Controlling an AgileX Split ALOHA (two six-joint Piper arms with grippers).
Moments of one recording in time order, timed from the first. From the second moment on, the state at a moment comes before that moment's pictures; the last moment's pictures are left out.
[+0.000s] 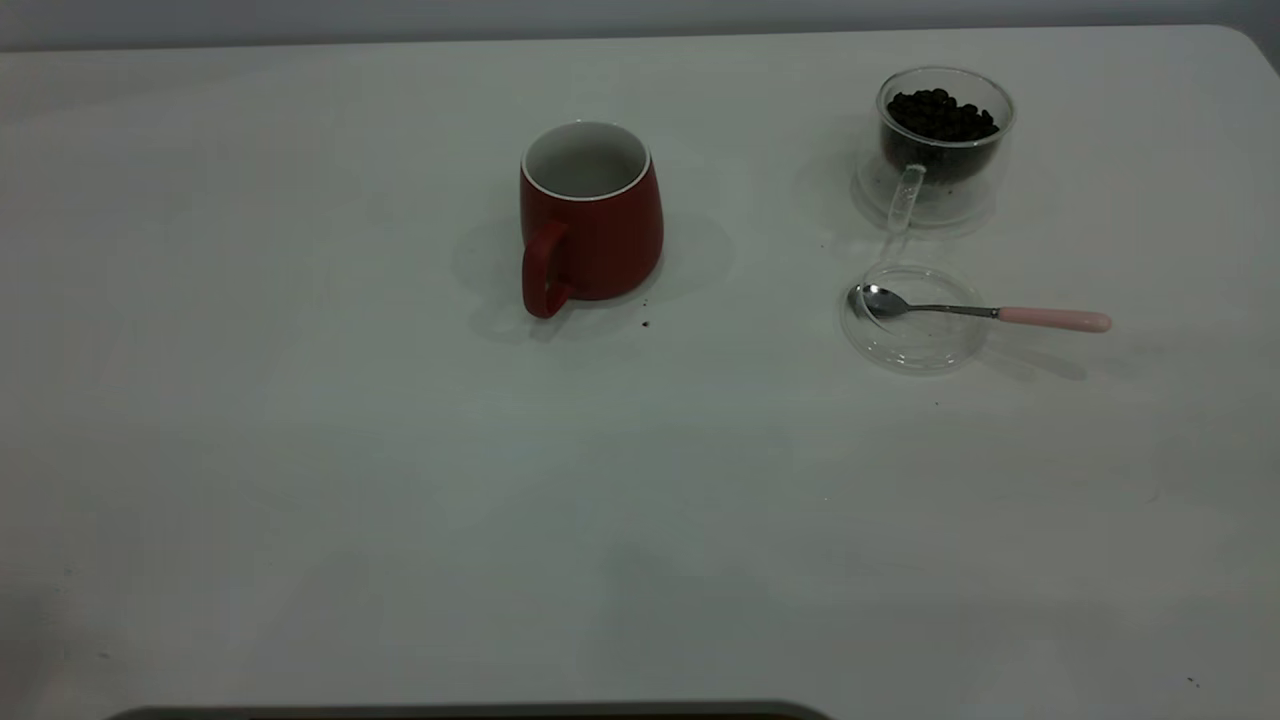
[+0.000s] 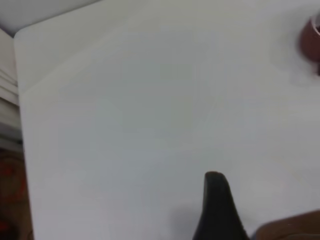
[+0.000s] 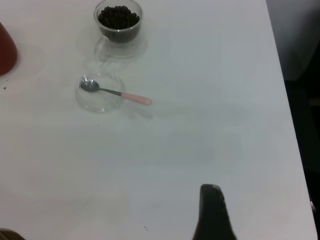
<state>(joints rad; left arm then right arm) -0.26 0.83 -1.17 0.16 1.17 0.06 -0.04 0.03 -0.47 0.04 1.12 -0.08</state>
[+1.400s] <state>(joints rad) -0.26 0.20 -0.49 -0.08 1.14 0.15 -0.04 0.03 -0.47 0.04 1.12 -0.08</state>
